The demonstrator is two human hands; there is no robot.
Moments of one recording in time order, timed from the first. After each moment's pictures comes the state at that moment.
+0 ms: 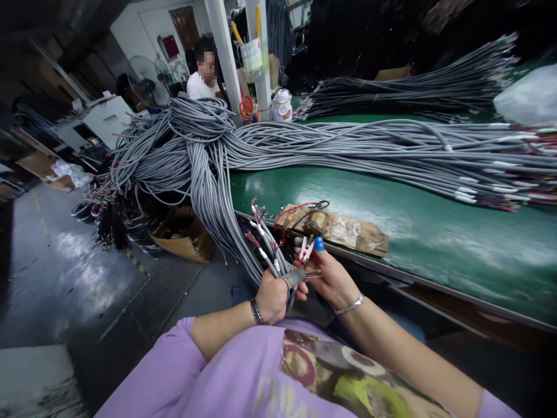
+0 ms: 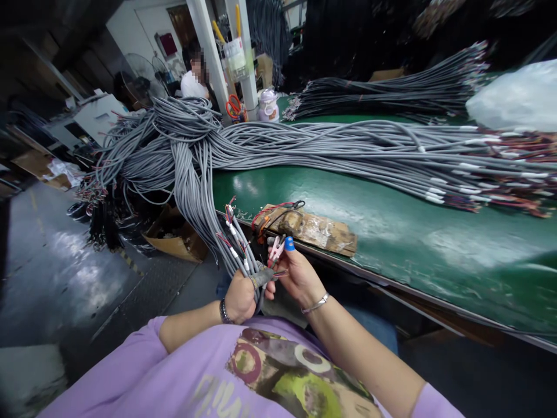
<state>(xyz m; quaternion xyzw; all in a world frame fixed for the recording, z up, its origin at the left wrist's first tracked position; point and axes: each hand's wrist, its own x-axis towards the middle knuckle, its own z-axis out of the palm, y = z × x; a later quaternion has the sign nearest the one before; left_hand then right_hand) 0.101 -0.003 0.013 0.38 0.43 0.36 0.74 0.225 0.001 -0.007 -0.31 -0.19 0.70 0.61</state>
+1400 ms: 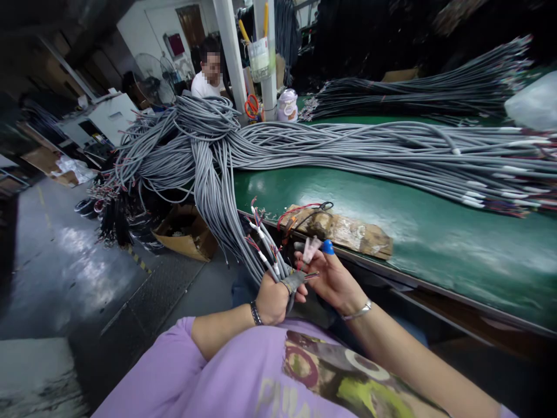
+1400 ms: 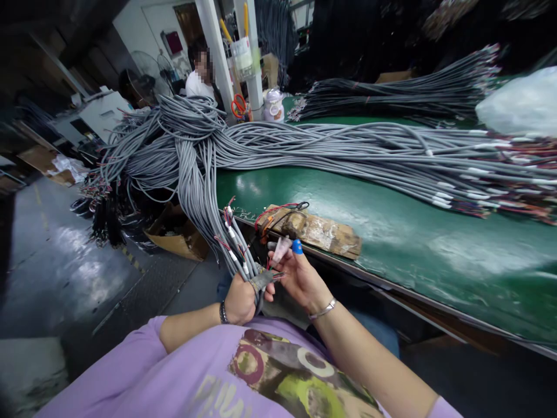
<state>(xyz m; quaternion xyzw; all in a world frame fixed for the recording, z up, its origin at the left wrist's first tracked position) 0.096 -0.010 0.013 0.38 0.43 0.39 0.72 0.234 -0.005 -0.008 -0.30 -0.13 0.73 0.61</state>
